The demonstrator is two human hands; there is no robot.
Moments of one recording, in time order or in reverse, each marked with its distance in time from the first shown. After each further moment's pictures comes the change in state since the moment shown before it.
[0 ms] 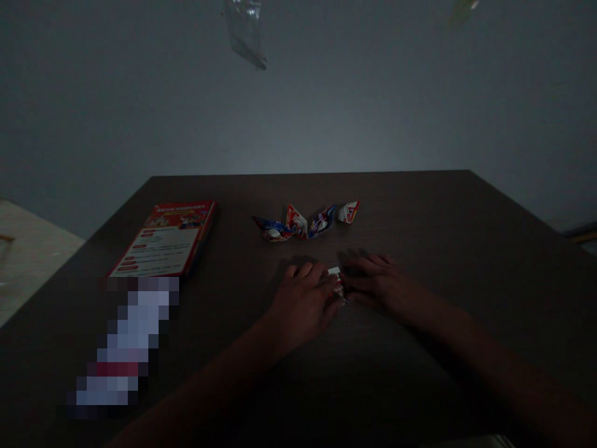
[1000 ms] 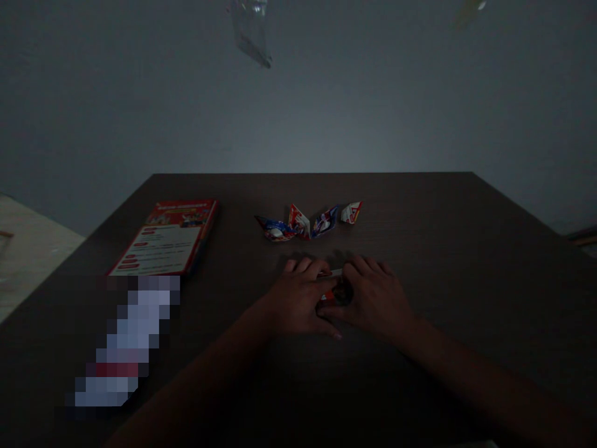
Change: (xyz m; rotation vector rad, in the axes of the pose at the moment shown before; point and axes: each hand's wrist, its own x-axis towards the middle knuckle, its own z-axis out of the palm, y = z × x) left_hand 0.005 -0.026 -0.006 -0.116 -0.095 0.165; right_hand 0.022 -0.047 0.013 -0.101 0.168 0.343
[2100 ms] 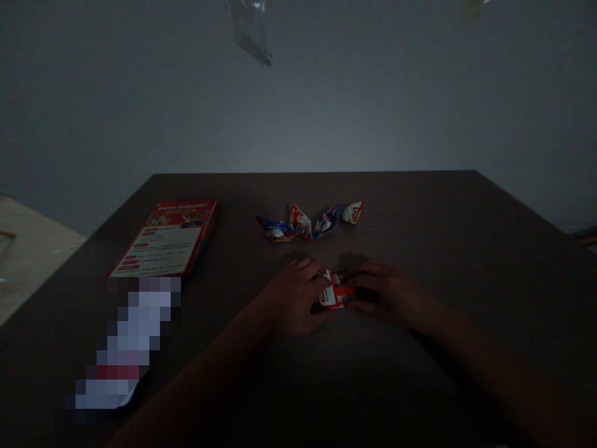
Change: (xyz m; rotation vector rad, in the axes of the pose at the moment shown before) left_hand -0.005 -0.004 -0.009 0.002 0.026 0.027; right_hand 0.002 0.047 -0.004 0.387 -0.118 -0.351
